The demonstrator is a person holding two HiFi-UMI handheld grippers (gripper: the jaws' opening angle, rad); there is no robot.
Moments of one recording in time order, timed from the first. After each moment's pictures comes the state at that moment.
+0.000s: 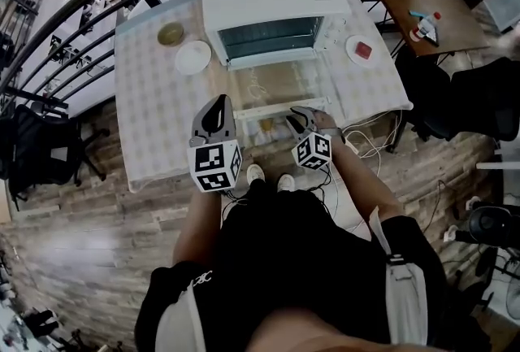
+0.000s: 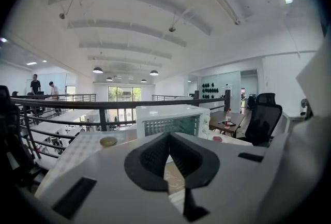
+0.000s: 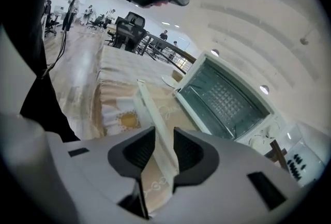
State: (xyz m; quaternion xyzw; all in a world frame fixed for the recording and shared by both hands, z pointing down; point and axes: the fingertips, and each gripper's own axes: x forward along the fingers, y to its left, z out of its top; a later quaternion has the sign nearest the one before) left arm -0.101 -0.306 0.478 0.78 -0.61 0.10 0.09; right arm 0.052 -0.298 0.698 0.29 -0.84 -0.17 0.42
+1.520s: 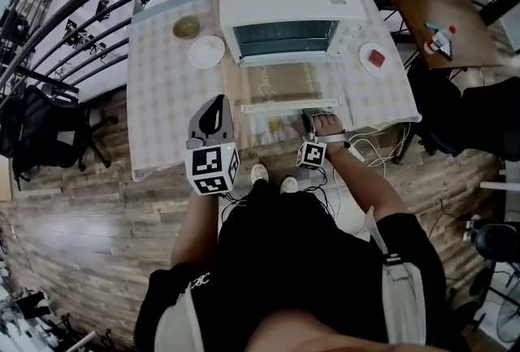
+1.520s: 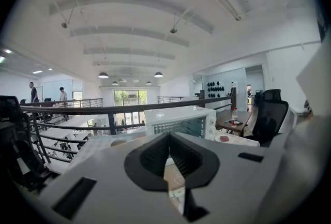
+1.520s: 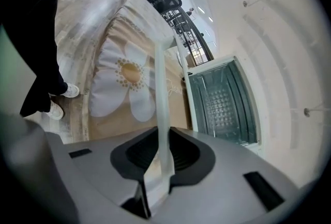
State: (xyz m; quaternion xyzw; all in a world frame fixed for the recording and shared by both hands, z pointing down) left arm -0.122 -0.290 0.462 0.76 -0.64 0.11 0.08; right arm 0.074 -0.320 0.758 0.29 -0.69 -0.38 0.55
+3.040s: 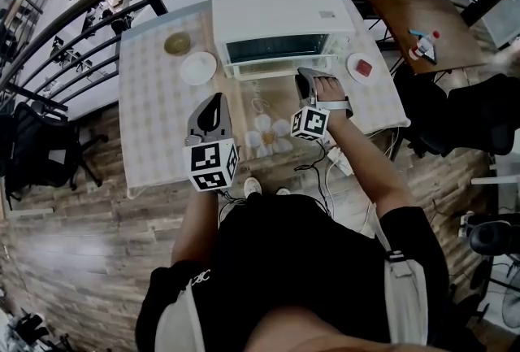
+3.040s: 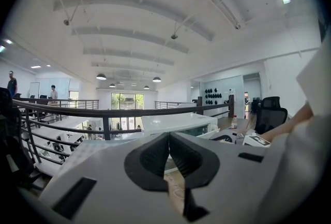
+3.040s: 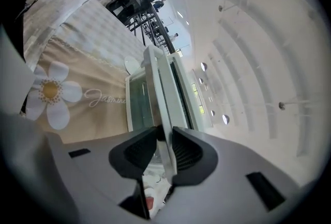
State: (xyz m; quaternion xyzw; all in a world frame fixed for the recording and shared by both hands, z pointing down) left arm -0.126 -0.325 0.448 0.78 -0.62 0.07 0.07; right arm 0.060 -0.434 0.586 0.39 -0.67 -0.41 0.48
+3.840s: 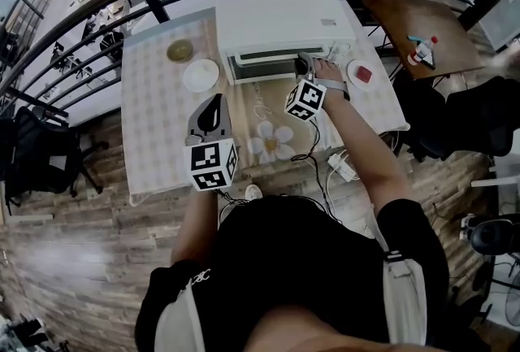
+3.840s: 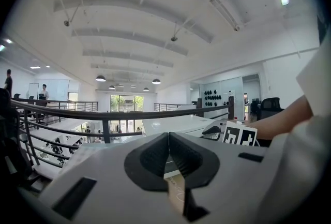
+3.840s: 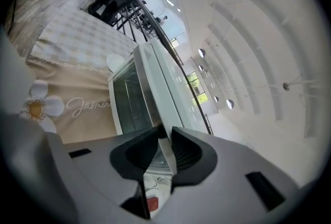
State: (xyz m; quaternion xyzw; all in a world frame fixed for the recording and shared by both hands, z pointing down) left arm -0.139 -0.334 0.439 0.78 -0.62 0.06 0.06; right arm 0.050 -0.494 0.561 0.41 -0.69 -0.32 0.50
